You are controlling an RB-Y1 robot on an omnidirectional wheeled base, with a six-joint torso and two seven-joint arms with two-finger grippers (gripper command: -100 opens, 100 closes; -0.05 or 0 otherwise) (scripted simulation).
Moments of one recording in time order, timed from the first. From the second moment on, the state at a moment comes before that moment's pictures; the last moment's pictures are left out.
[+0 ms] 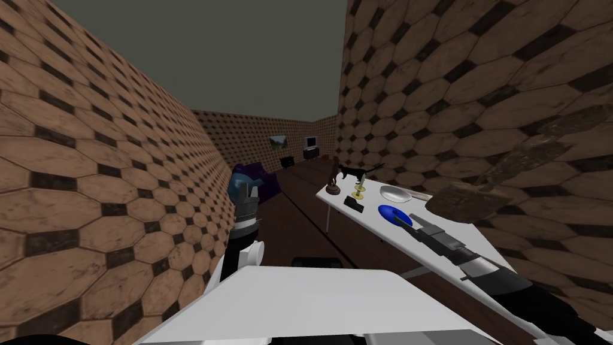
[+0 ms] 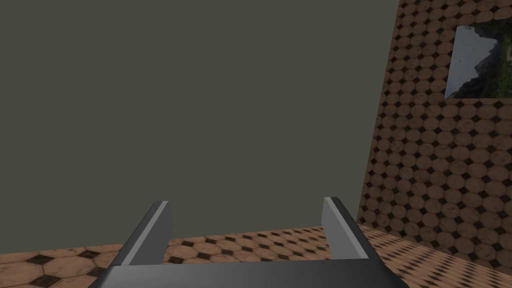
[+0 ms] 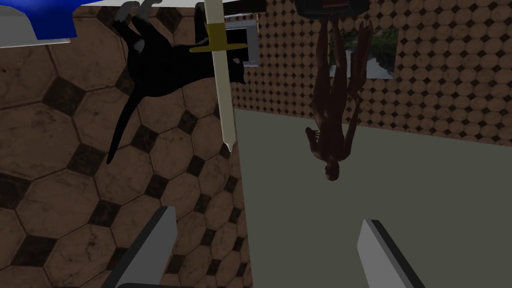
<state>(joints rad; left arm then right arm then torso) 0.49 -0.04 0.07 -2.23 -0.08 -0.57 -0.06 0.80 -0.85 -0.23 -1.69 -0.04 -0.71 0.64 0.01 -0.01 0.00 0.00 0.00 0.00</state>
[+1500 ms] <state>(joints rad) 0.49 -0.04 0.07 -2.23 -0.08 -0.57 -0.06 0.99 -1.24 -0.14 -1.45 -0.14 -0.88 0.88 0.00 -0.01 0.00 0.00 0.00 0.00</state>
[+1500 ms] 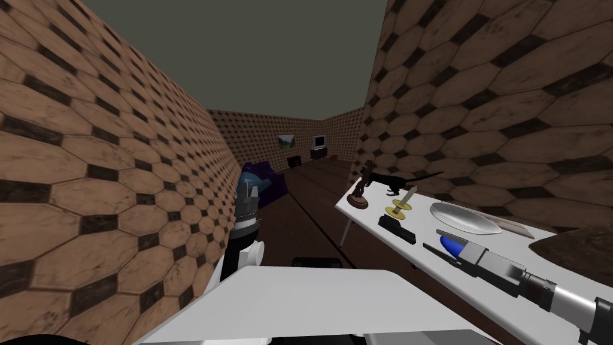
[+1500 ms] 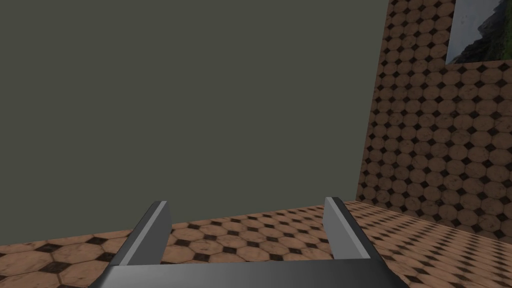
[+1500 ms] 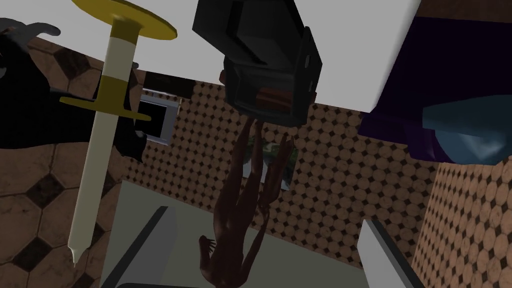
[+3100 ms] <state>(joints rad) 0.49 -0.04 0.07 -2.23 -0.08 -0.57 -0.06 1.20 -1.55 0.16 -1.23 -0.21 -0.97 1.03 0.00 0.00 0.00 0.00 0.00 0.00</state>
